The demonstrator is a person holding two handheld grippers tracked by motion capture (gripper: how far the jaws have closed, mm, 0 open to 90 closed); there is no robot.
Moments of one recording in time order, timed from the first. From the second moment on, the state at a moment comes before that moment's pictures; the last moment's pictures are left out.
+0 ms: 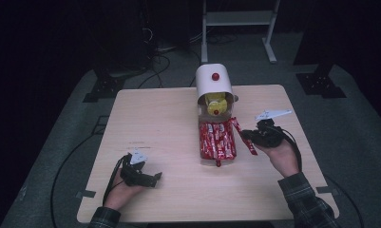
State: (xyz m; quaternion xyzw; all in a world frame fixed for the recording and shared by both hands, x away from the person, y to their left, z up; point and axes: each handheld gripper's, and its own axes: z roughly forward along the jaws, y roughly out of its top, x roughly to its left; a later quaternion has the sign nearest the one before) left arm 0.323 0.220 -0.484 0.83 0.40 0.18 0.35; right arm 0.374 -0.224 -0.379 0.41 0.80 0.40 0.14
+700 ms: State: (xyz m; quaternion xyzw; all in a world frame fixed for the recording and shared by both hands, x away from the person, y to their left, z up) left arm 0.323 0.220 -0.484 0.83 0.40 0.18 0.34; right arm 0.369 -0.258 -0.393 0.44 0.79 0.40 0.15
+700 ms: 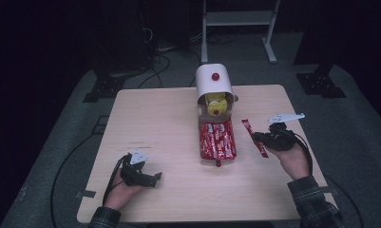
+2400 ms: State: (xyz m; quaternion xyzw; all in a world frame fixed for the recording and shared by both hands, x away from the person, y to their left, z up) left arm 0.323 0.220 -0.484 0.83 0.40 0.18 0.34; right arm 0.403 -0.269 -0.459 0.49 0.80 0.33 0.12
